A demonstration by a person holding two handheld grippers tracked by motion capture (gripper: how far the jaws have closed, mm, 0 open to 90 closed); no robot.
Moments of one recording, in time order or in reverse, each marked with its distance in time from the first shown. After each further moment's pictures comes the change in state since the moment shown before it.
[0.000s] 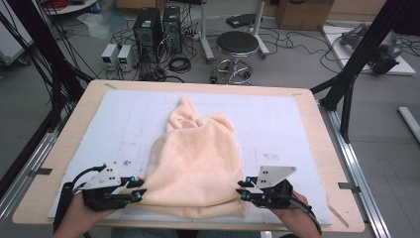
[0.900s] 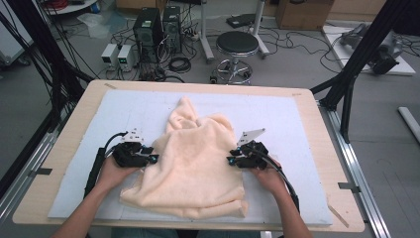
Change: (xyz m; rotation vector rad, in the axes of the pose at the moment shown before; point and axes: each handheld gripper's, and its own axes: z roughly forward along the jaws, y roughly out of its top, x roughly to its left) left arm 0.110 -0.004 0.095 0.087 0.120 -0.171; right arm -0.109 -0.010 0.096 0.119 -0.055 0.174
